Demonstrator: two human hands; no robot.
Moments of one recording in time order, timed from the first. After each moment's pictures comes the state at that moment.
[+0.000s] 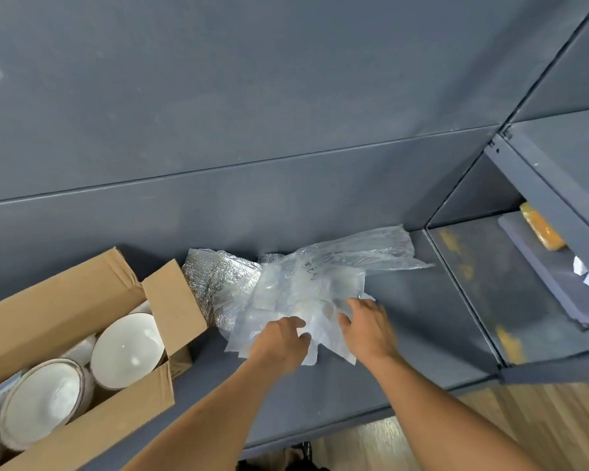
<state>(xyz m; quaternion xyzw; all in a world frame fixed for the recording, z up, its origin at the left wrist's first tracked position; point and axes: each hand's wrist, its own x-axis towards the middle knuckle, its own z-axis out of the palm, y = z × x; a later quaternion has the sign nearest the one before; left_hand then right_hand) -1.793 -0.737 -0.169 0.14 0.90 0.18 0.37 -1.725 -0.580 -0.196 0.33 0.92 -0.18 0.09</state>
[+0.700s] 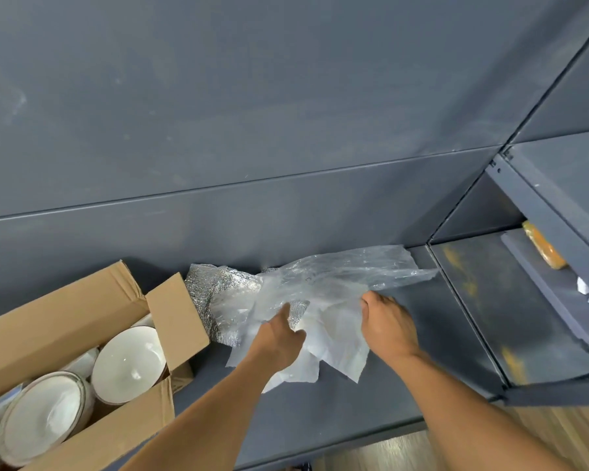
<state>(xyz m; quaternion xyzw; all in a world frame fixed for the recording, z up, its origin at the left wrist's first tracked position) -1.818 -0.731 -0.160 0.10 0.90 0.26 0.35 -1.733 -0.545 -0.166 0.26 0.96 -0.12 0.03</state>
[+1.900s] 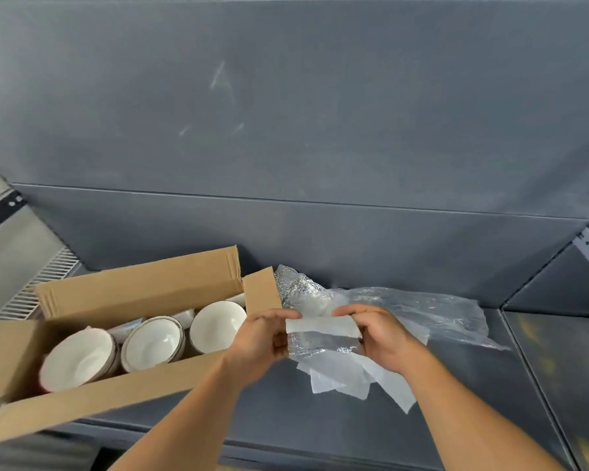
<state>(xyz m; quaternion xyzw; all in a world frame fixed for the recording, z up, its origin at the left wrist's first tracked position) -1.787 -0.869 -0.082 -0.17 0.60 0.73 0.28 -1.768 -0.654 -0.083 0.21 0.58 -0.76 0.20</state>
